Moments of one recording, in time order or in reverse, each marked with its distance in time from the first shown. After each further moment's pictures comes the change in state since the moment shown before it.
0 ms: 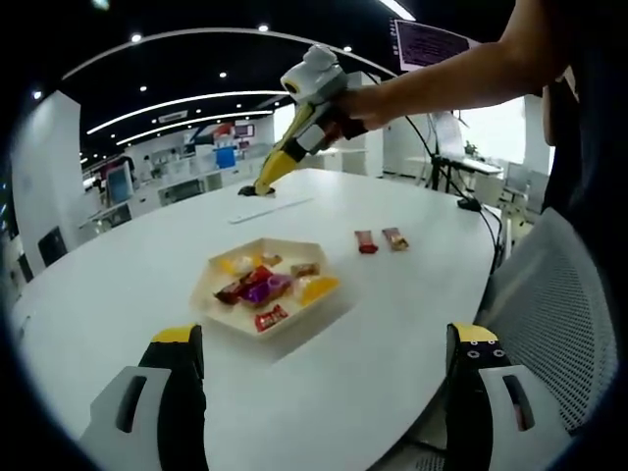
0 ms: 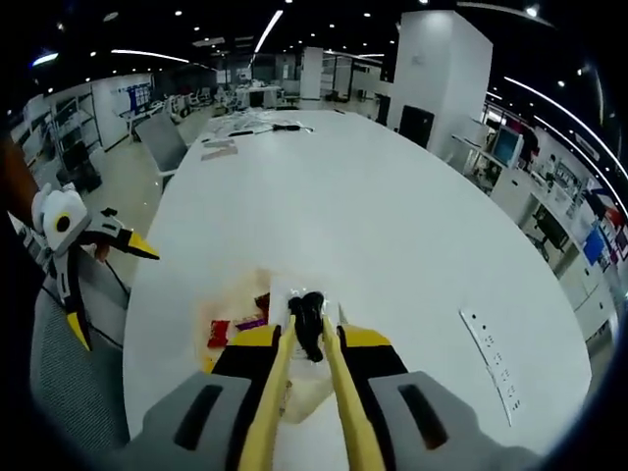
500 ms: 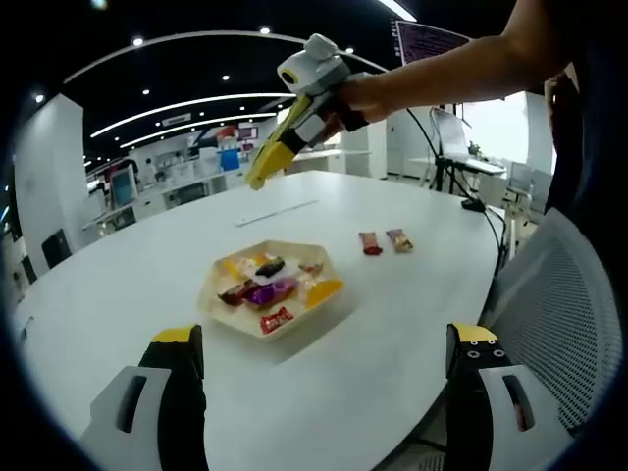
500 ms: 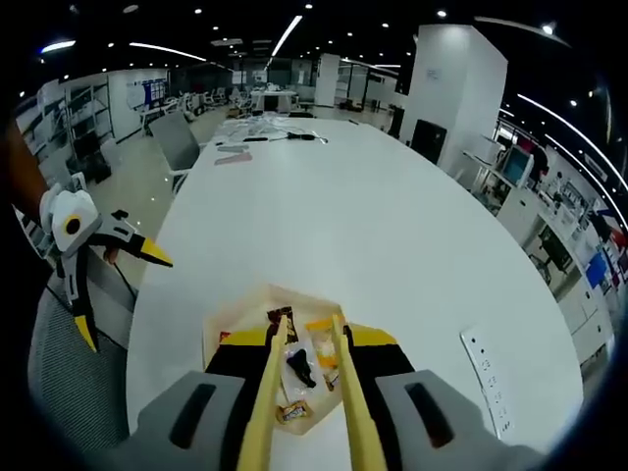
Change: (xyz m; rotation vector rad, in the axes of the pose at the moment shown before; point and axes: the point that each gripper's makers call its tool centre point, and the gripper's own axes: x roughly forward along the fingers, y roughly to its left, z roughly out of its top) left arm -0.001 0.003 0.001 0.004 -0.006 0.018; right arm -0.007 0.008 0.021 -0.064 -0.024 0.011
